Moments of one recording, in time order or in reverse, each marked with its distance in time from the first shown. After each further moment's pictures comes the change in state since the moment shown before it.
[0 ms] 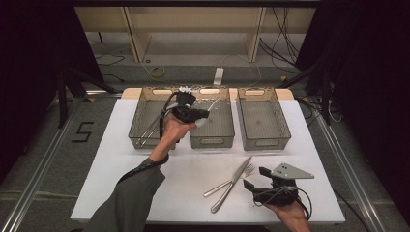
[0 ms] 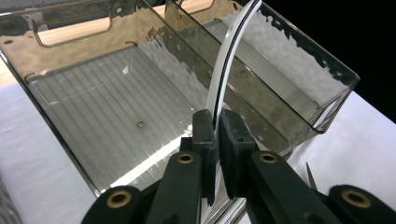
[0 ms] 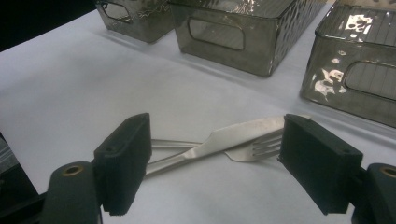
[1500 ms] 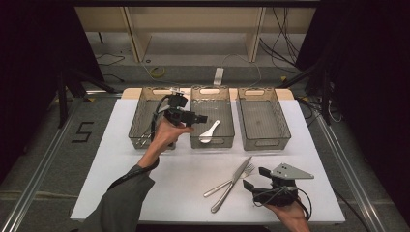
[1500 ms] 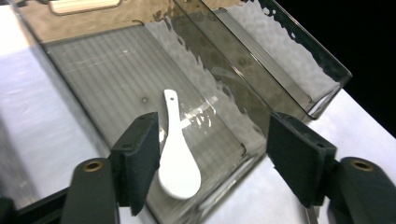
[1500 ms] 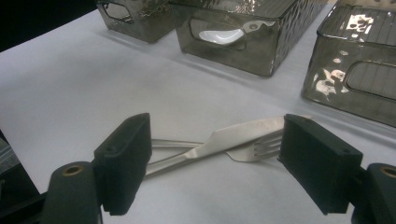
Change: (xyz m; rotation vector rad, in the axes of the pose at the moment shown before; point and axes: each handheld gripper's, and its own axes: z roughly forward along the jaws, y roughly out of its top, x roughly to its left) left arm 0.013 -0.014 -0.029 0.016 -0.032 -0.094; right arm 0.001 0.000 0.000 0.001 0.001 0.001
